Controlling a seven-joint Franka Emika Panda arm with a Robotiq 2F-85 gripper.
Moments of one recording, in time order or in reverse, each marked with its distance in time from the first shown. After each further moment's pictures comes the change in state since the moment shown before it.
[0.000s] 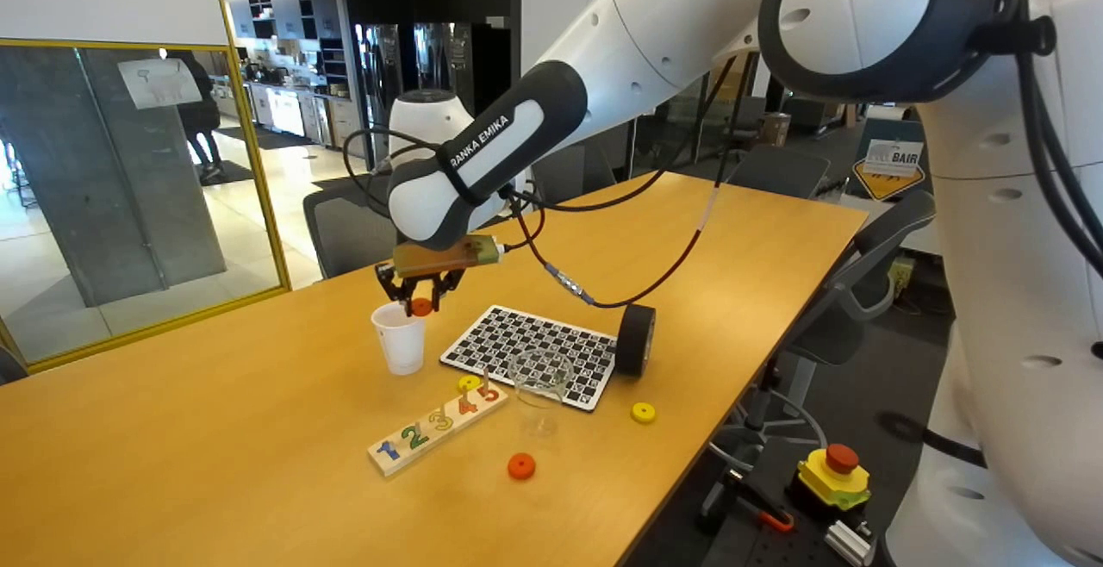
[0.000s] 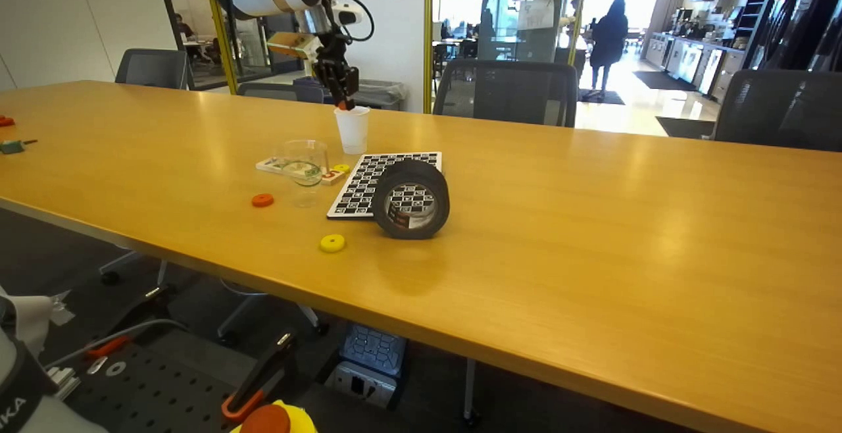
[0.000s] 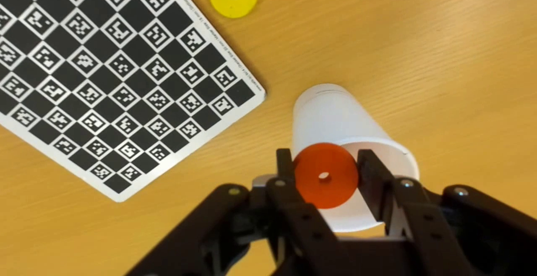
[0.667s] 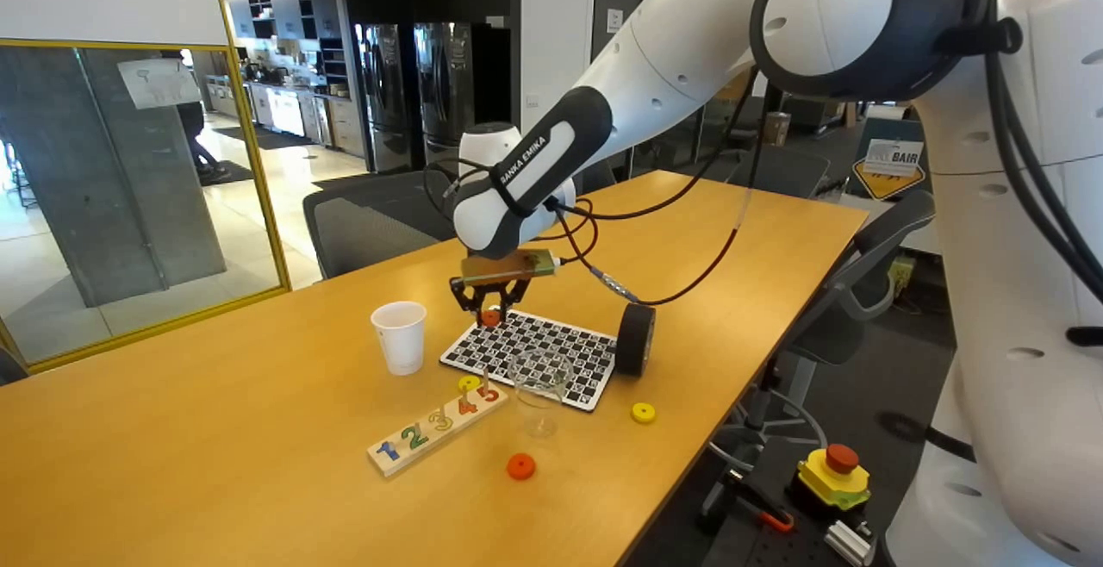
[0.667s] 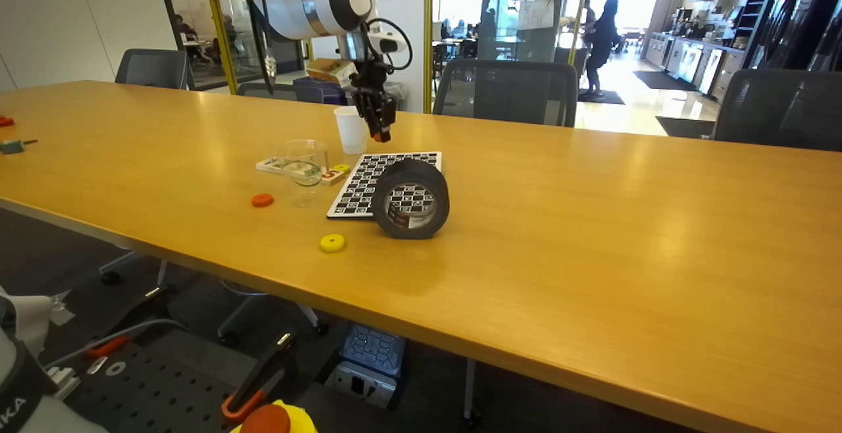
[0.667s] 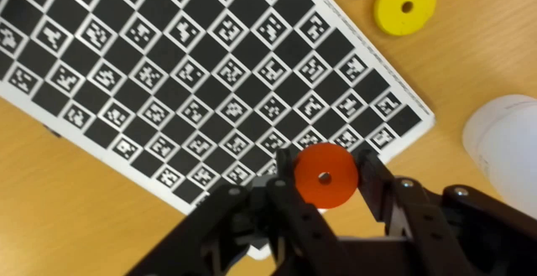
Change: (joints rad) arm -0.095 -0.003 -0.064 -0.110 0.028 -0.001 0.004
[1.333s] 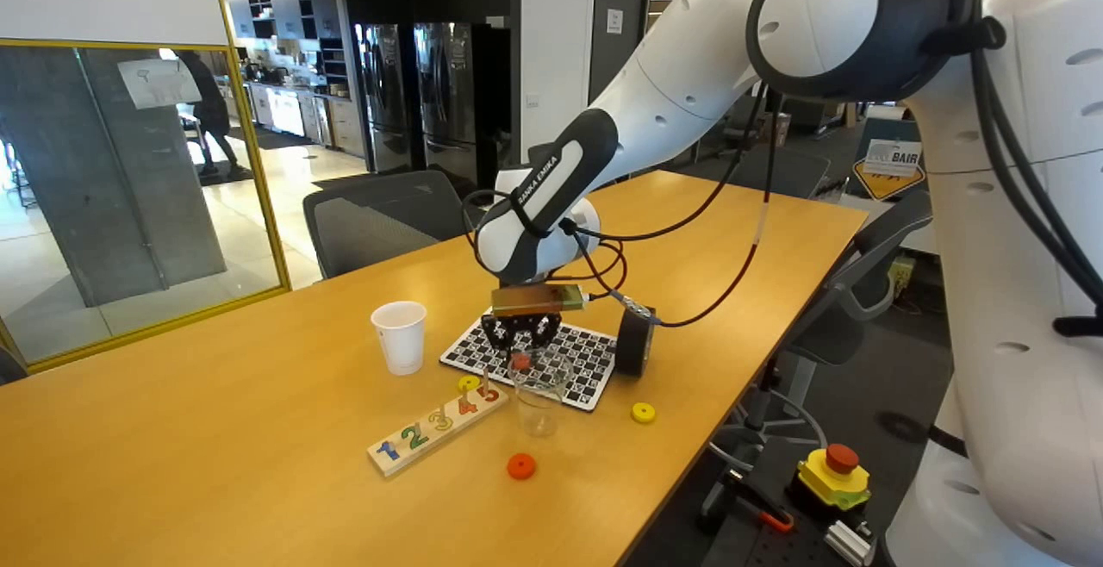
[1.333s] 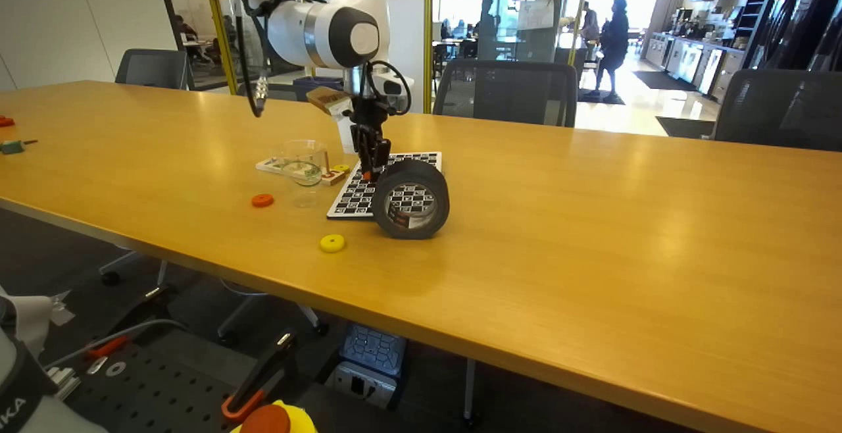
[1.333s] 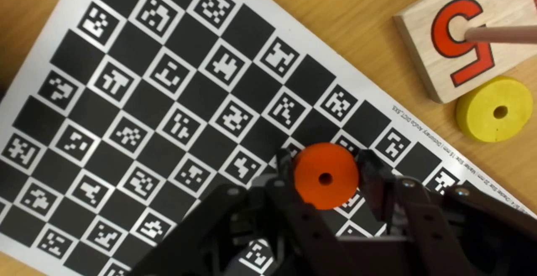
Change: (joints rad) arm -0.080 0.013 0.036 -0.133 0.164 0.000 -0.060
